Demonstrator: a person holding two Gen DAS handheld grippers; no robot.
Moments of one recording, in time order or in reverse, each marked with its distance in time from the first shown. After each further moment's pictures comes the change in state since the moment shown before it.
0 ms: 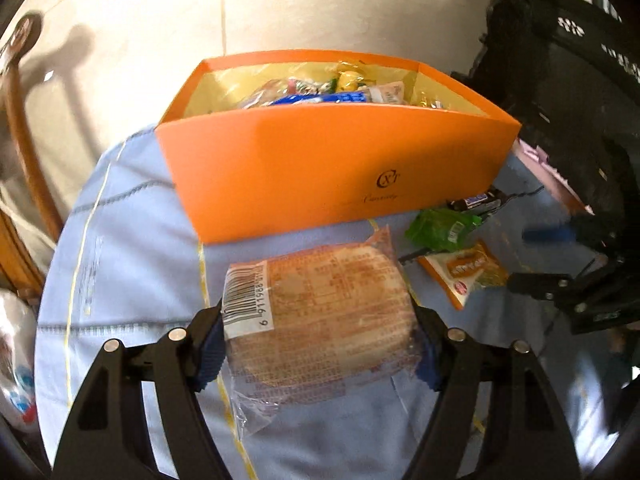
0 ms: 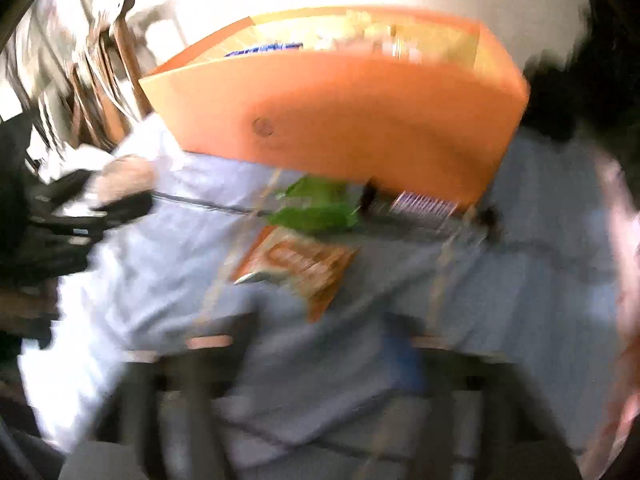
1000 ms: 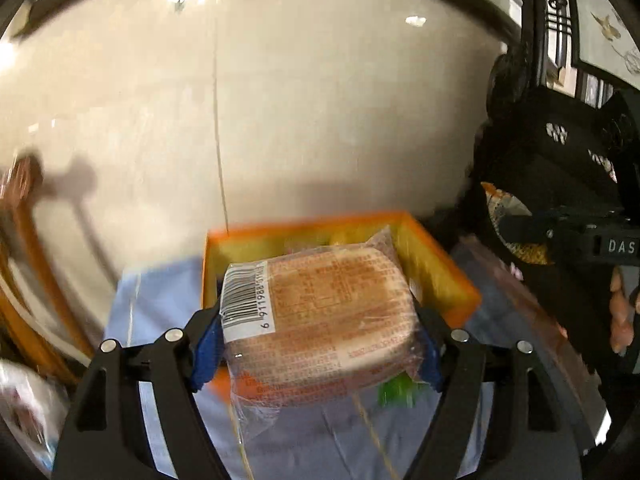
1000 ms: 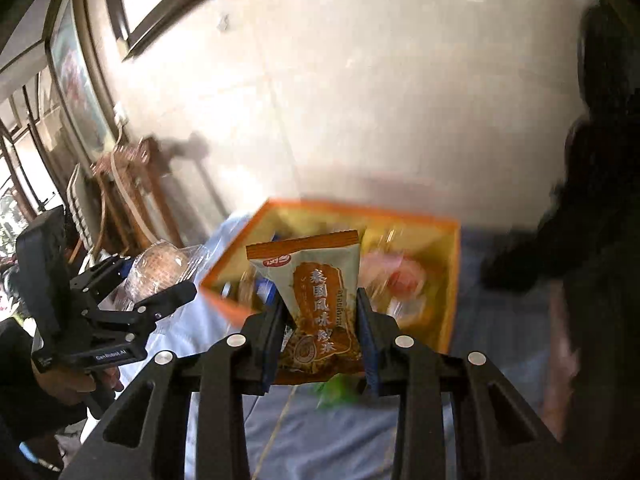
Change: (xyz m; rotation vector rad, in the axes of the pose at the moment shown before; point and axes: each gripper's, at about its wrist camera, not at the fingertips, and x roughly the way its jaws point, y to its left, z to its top) left arm -0.081 -0.019 0.156 0.043 -0.276 -0.003; right arm -0.139 -0.055 0.159 0.162 -0.292 0.085
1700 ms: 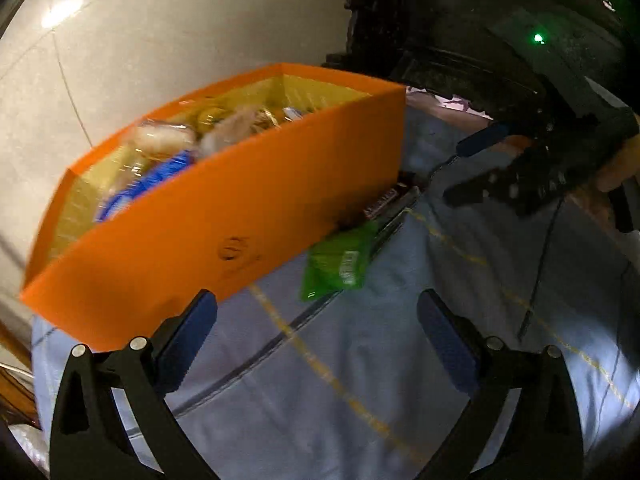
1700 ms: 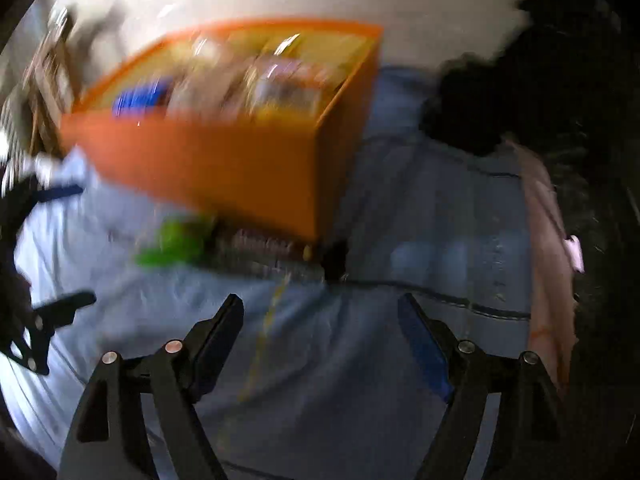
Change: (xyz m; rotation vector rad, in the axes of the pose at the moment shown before) left arm 0.083 -0.095 -0.156 0.322 0.223 -0.165; right arm 0.105 -0.076 -0.165 -0.111 0.353 -0.178
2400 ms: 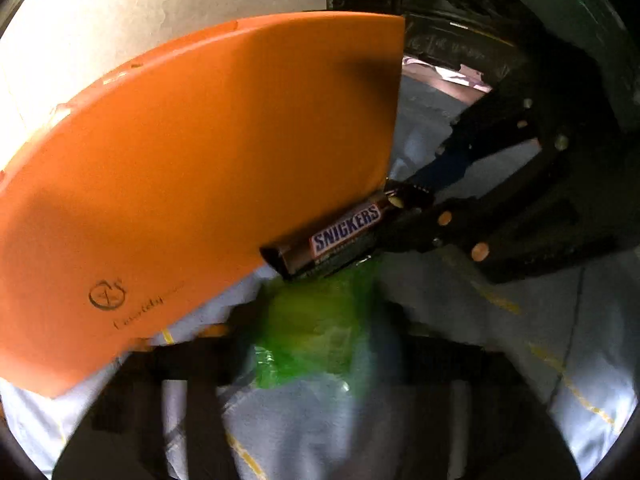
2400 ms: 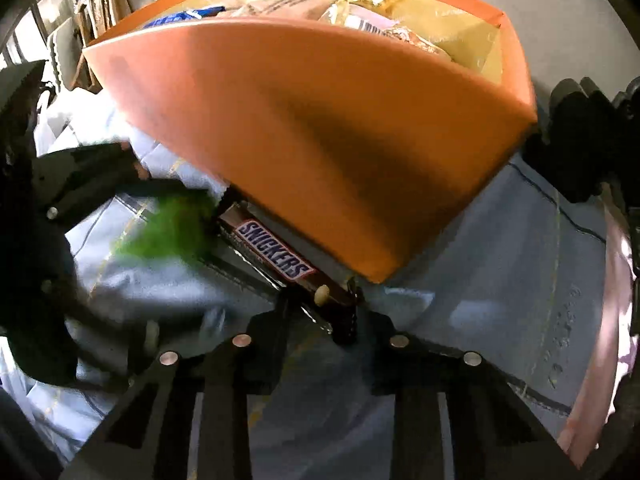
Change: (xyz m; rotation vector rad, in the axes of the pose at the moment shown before) left arm 0.078 -0.025 0.016 -0.011 0.082 -0.059; right arm 0.050 0.017 0.022 -0.149 0.084 0.130
